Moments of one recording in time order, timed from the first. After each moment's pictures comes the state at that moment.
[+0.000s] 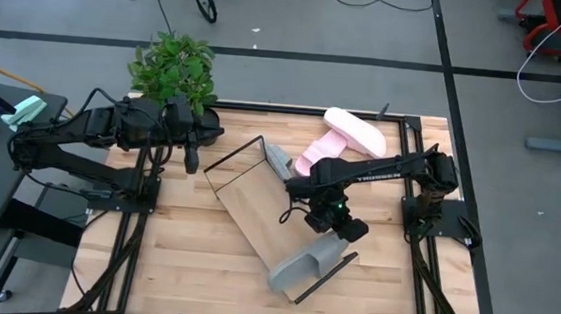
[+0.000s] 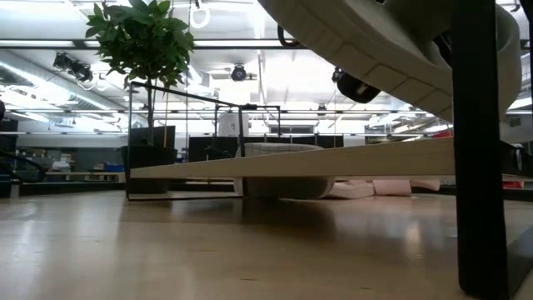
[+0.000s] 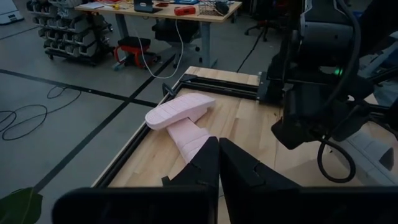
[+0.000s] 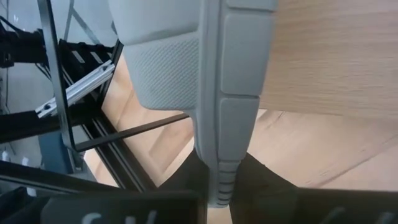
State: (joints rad) left arm 0.04 0.92 1.19 -0.58 -0.31 -0.09; right arm 0.05 1.90 1.56 -1.51 -0.57 -0.66
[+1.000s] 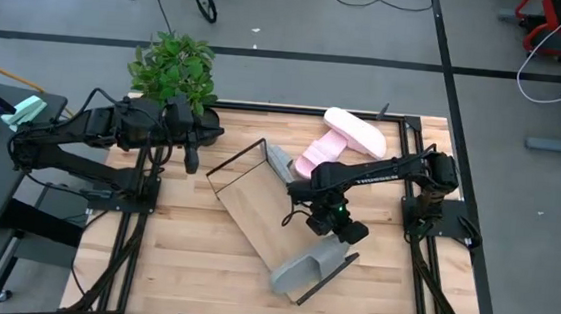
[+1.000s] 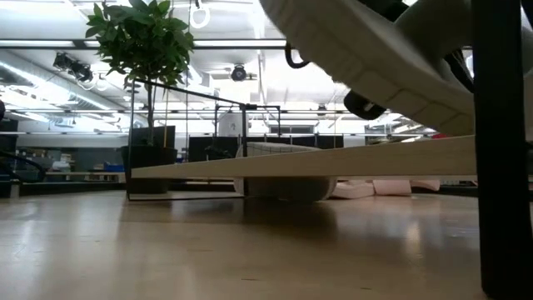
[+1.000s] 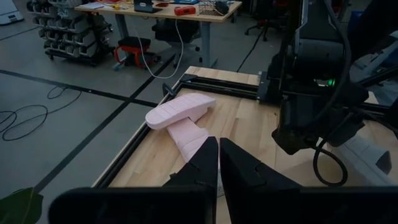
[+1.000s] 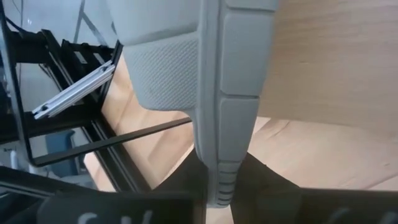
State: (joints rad) left arm 0.04 0.92 1.19 -0.58 -0.31 -0.09; right arm 0.05 1.90 1.46 -1.43 -0.60 -0.68
